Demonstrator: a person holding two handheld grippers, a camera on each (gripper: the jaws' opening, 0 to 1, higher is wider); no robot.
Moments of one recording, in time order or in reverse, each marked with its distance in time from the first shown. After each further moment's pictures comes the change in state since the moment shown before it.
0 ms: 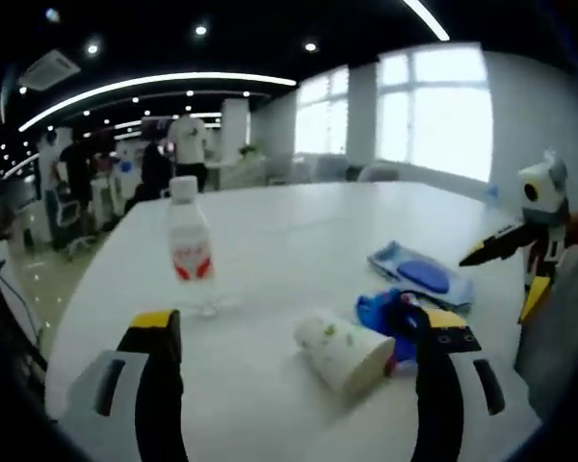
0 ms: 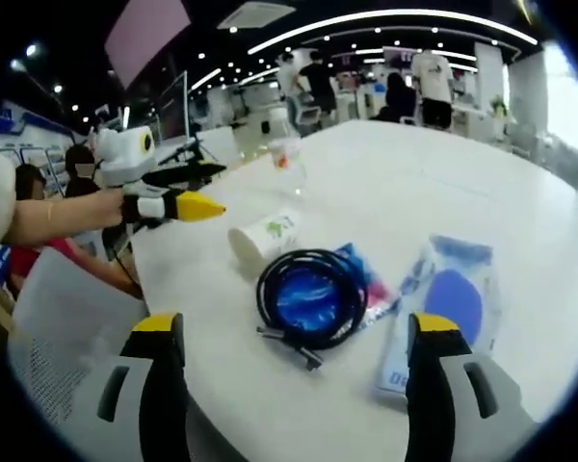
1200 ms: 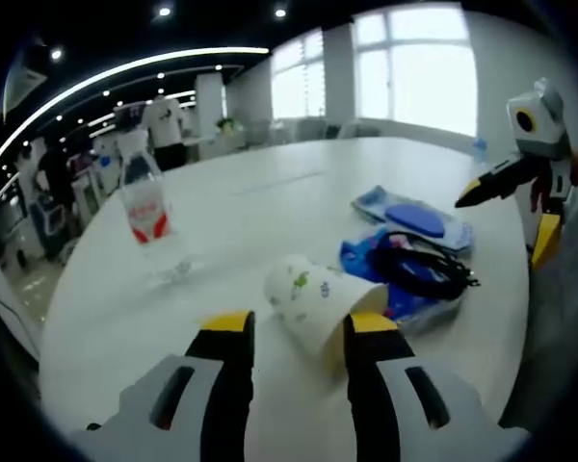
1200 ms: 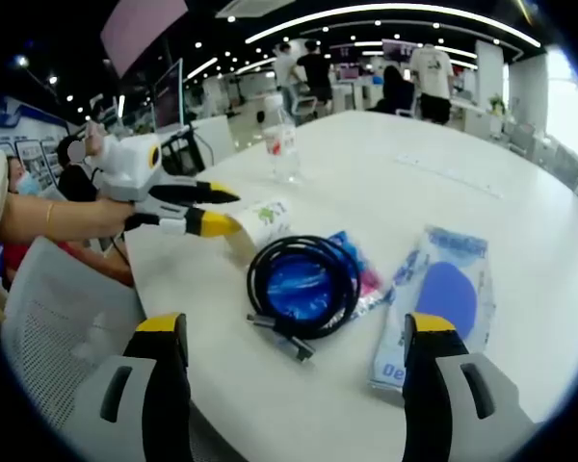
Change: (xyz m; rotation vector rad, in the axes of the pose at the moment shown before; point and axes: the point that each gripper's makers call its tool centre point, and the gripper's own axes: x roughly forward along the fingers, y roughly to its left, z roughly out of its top) left arm 0.025 -0.015 -0.051 0.090 0.157 -0.047; right arm 0.001 -0.007 -0.011 -0.017 0.046 -0.027
